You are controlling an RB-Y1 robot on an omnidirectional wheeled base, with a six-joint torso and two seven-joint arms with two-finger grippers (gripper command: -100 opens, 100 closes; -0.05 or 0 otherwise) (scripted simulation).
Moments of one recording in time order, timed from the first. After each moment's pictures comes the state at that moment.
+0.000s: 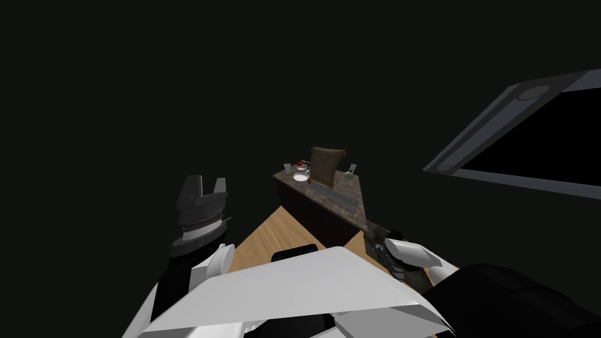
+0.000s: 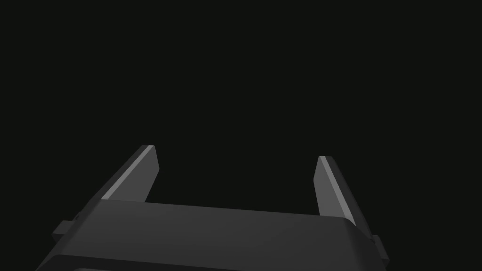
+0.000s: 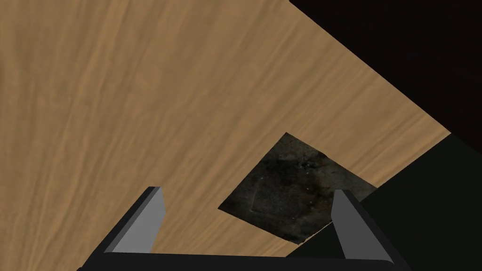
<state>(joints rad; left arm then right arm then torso) 0.49 0.00 0.04 -2.37 -0.09 -0.59 -0.07 0.47 -0.86 -0.01 -1.28 -0.86 0.93 0.16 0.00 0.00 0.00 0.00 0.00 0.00</state>
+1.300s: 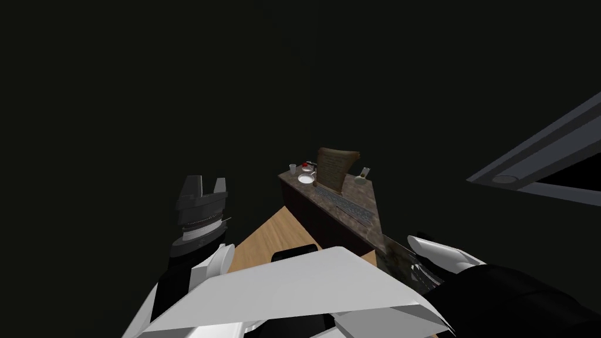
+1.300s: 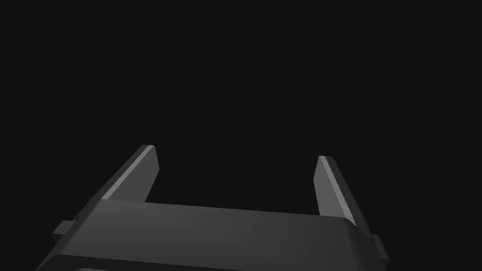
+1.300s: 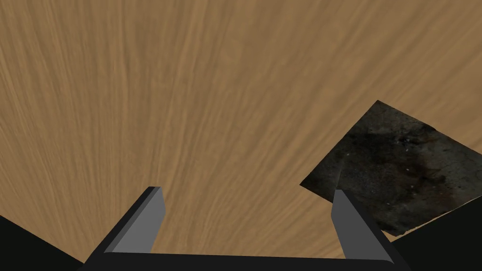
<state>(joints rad) 0.49 0.00 0.04 -2.37 -0.09 -0.59 -0.07 0.41 -1.01 -0.02 -0.99 -1.02 1.23 0.17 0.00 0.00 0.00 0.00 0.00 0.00</state>
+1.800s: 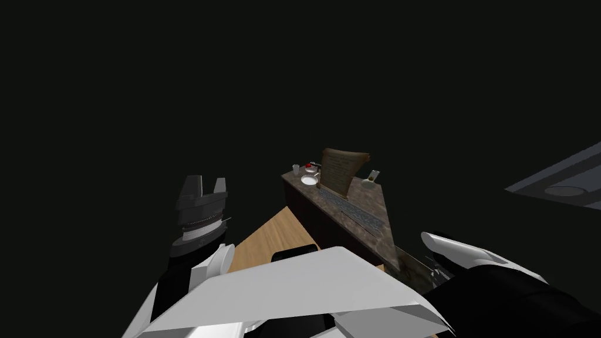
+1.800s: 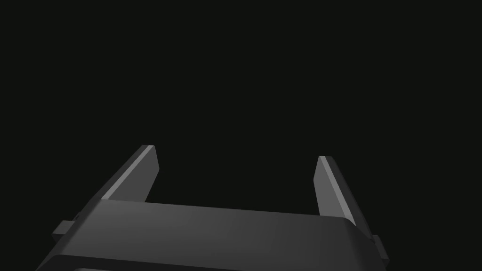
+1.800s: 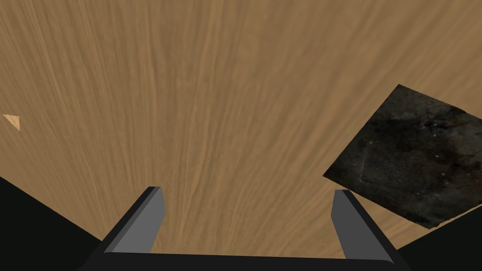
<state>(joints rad) 0.49 0.00 0.04 -2.37 -0.09 -0.59 -0.07 0.40 -1.10 -0.04 -0.88 -1.11 1.36 0.16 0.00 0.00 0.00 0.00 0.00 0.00</state>
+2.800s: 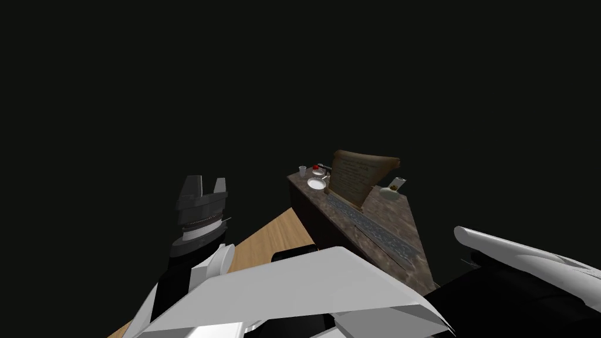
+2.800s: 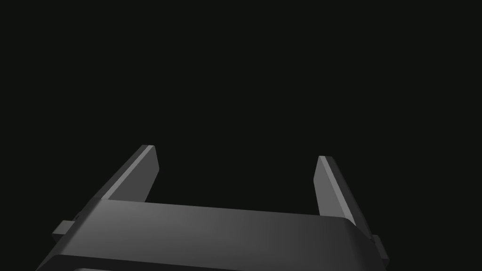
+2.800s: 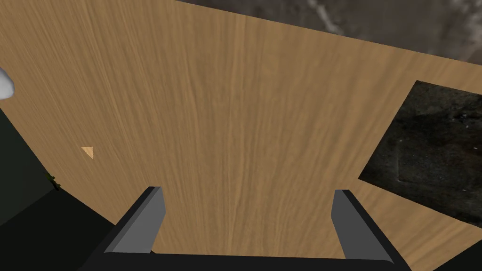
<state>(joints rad) 0.49 0.00 0.04 -2.37 -0.09 -0.59 -0.07 0.36 -1.25 -0.07 -0.64 -1.27 1.60 0.16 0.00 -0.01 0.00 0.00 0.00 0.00</state>
